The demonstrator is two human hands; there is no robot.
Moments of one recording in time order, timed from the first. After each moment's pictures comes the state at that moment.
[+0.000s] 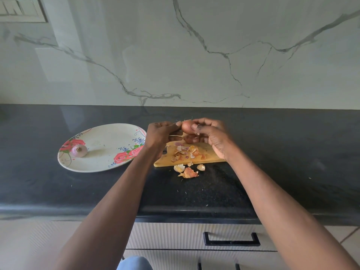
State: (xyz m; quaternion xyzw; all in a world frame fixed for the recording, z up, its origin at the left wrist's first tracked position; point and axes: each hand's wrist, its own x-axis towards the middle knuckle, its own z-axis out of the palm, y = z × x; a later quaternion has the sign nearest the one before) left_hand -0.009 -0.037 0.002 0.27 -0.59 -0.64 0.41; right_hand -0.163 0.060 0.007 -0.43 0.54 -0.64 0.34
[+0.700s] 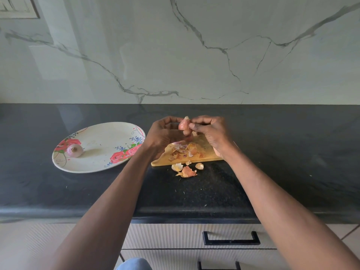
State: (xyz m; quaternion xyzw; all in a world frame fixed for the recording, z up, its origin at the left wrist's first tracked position) left_hand -0.011 -0.032 0.003 0.20 -0.62 -0.69 0.33; right_hand -0.162 0.056 0.002 -0.44 0.58 -0.65 0.20
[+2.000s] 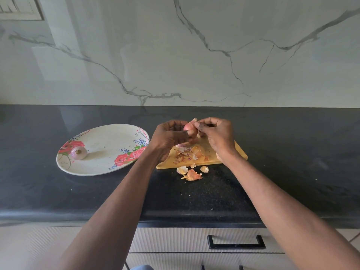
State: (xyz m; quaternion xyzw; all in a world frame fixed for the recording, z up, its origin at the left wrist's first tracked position) left_hand -0.013 -0.038 -0.001 0.22 -0.61 -0.69 0.33; right_hand -0.151 0.054 0.003 -0.41 0.63 -0.65 0.11
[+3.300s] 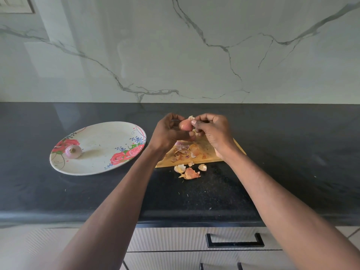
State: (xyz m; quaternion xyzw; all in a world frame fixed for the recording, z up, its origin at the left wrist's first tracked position) left_hand -0.016 -0.030 0.002 0.22 -0.68 -0.60 0.36; right_hand -0.145 0.061 0.014 -0.41 0.61 -0.65 0.19
